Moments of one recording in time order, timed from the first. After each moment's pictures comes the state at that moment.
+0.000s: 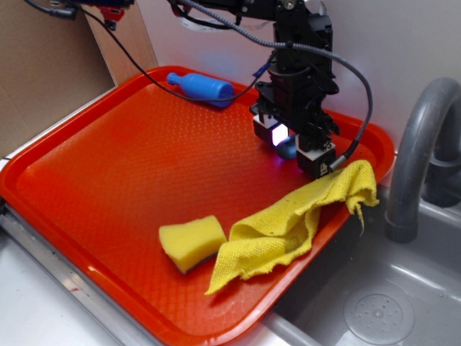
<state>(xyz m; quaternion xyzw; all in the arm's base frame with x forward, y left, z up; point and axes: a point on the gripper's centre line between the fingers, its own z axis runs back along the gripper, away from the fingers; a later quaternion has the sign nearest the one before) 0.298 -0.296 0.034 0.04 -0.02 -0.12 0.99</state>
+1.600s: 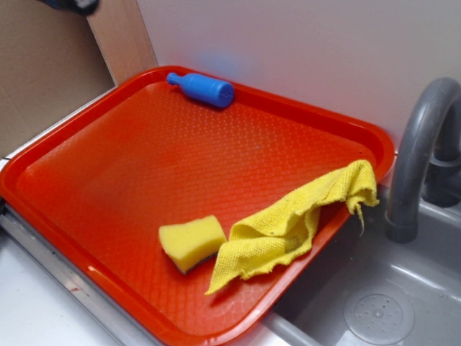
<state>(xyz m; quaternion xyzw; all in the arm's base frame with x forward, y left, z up) 0.195 -0.144 0.233 -0.01 -0.10 -0.04 0.99</state>
